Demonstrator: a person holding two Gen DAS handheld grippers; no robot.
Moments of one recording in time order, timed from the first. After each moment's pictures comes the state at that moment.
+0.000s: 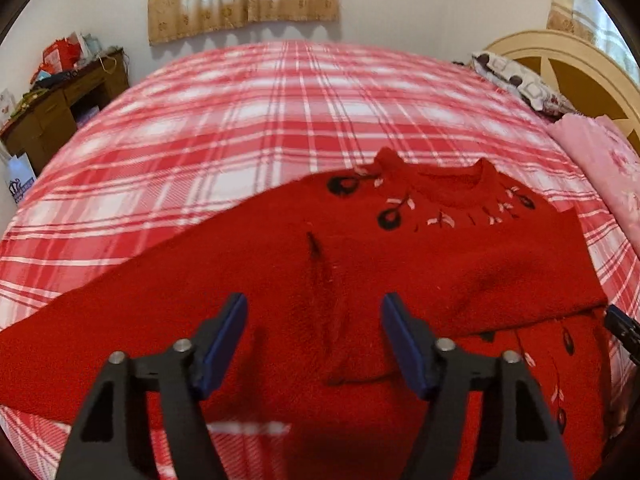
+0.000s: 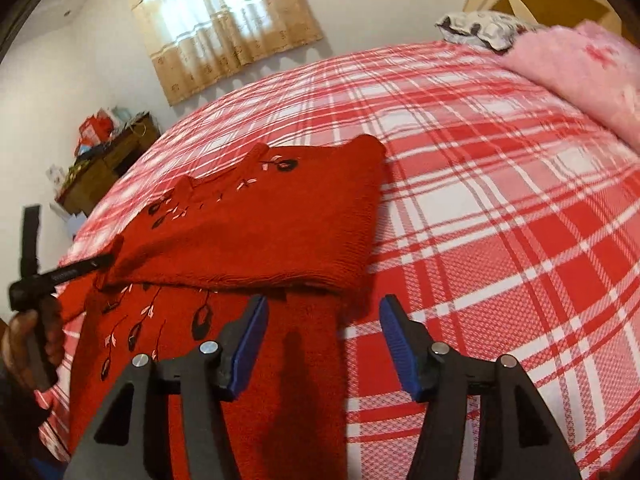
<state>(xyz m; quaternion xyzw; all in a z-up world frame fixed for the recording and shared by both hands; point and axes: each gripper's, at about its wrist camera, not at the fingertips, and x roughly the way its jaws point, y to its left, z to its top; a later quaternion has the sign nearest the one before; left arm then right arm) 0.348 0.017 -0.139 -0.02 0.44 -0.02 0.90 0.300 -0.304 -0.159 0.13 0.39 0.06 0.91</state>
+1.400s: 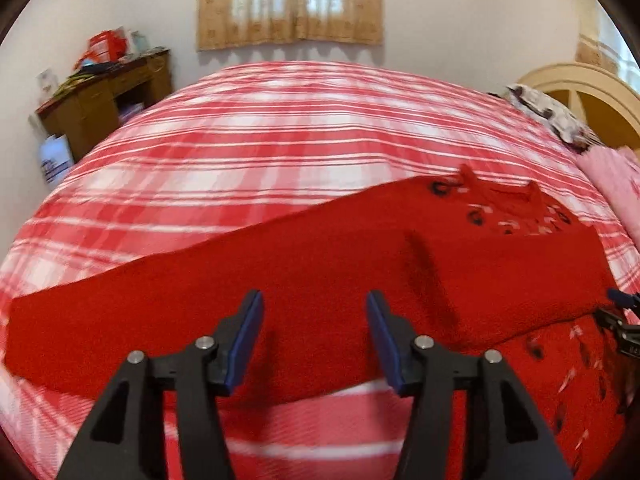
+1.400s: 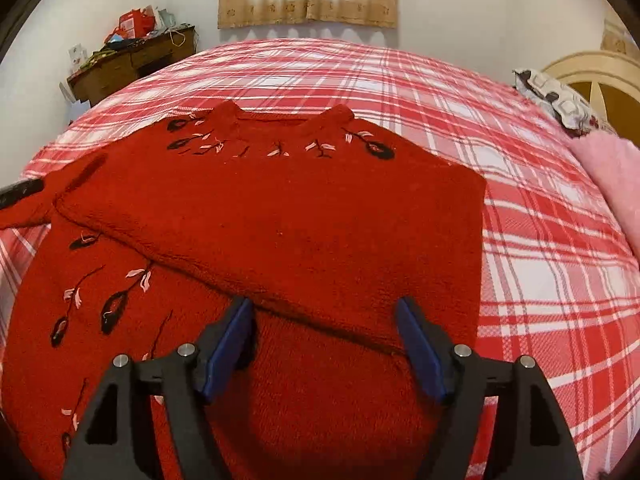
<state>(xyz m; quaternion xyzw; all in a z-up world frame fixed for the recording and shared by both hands) 0.290 0.122 -0.137 -0.04 0.39 0.05 0.92 0.340 -0.214 -0.167 -0.07 0.42 0.10 0.90</state>
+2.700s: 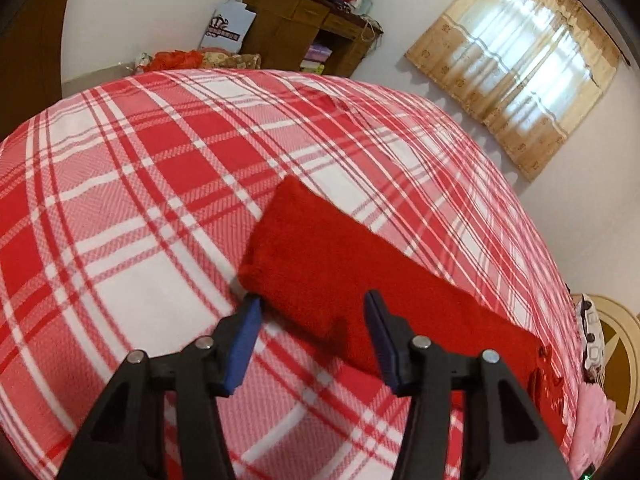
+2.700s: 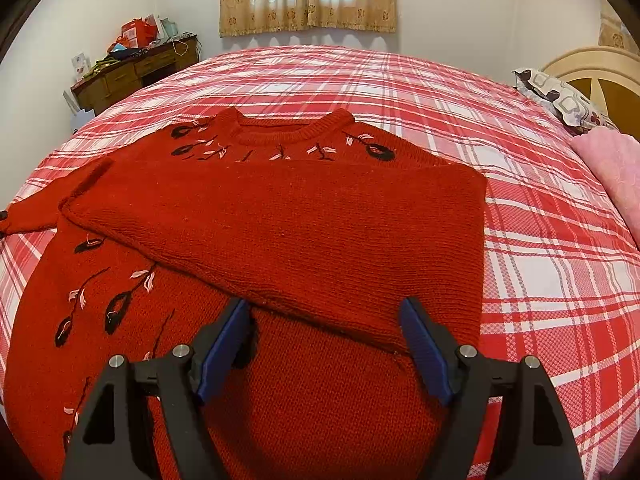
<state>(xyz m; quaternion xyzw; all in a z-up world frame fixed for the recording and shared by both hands) 0.183 0.375 -0.173 -0.36 0.32 0.24 0.84 0.337 -0.213 -0.166 -0.07 0.41 0.11 0.90</state>
